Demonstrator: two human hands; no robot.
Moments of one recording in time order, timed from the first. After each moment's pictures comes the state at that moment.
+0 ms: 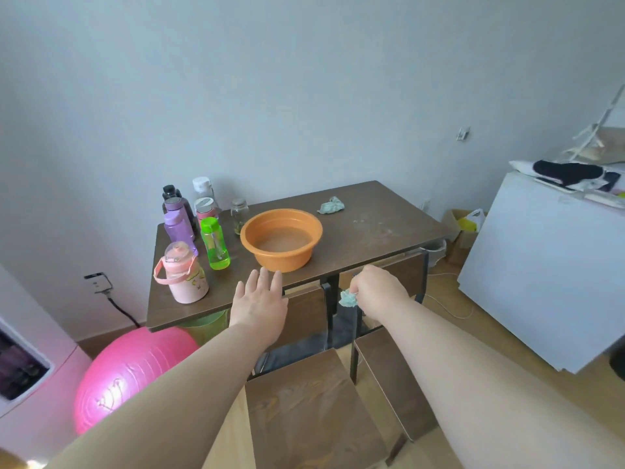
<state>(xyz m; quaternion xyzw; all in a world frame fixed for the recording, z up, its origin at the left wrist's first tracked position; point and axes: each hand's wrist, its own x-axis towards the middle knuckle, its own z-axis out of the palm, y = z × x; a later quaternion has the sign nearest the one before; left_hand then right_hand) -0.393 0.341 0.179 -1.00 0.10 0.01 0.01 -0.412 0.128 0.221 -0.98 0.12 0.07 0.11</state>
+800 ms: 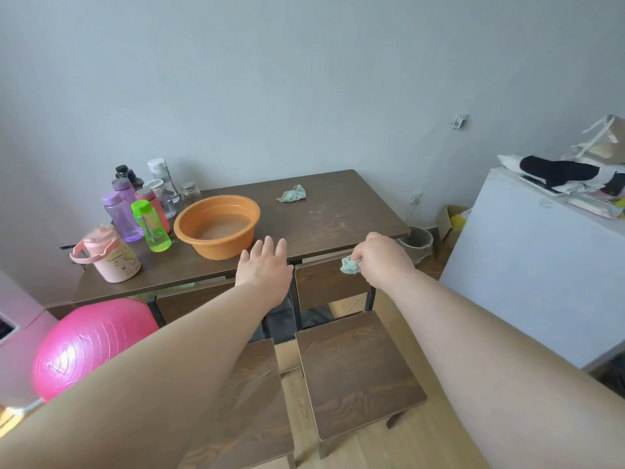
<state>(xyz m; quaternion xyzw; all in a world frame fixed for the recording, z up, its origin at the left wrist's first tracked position) -0.381 0.039 0.209 -1.00 0.04 0.02 -0.01 -0.385 -0.175 0.239 -1.00 -0.01 0.01 0.06</state>
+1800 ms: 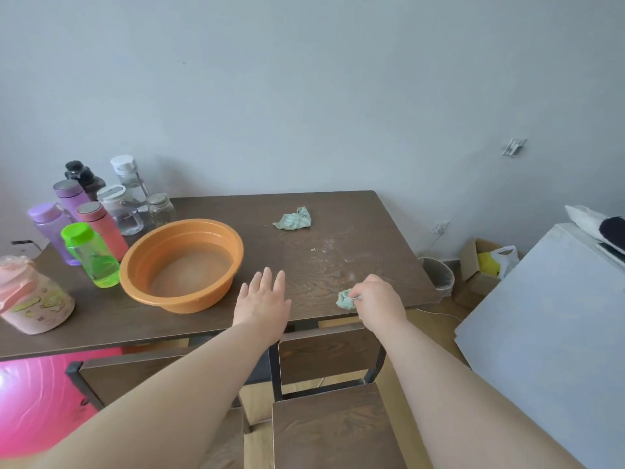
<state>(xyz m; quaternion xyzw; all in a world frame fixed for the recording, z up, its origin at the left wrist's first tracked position) -0.121 0.019 0.133 -1.00 0.02 0.08 -0.05 -0.083 -0.205 0.126 -0.98 0.06 0.05 0.19</state>
